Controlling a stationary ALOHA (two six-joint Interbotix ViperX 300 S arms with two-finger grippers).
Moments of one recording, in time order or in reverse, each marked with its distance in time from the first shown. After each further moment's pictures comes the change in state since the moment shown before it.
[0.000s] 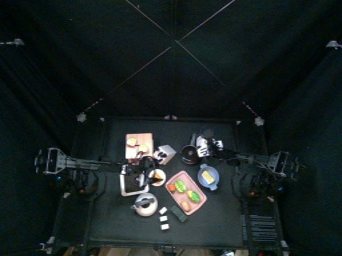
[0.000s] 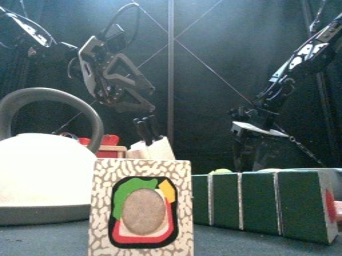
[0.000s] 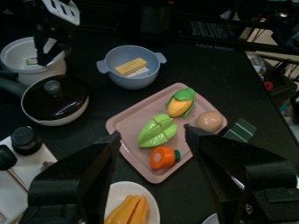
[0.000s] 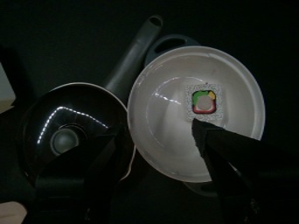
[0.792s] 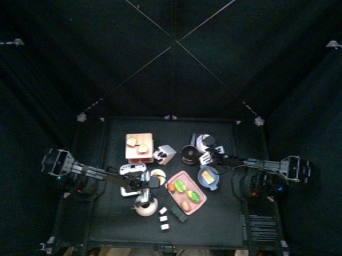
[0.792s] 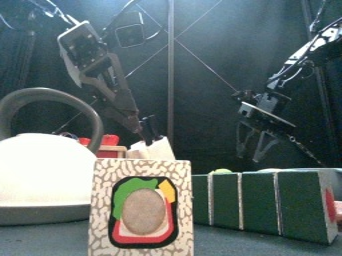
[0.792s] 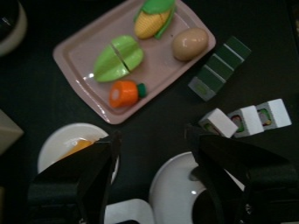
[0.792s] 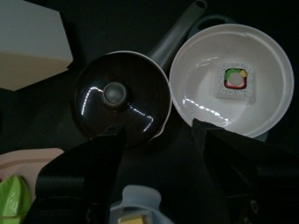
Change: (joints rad) left arm -0.345 0.170 -0.264 -0.204 0.707 -0.015; right arm 0.184 -0.190 0.117 0.026 -0.038 0.008
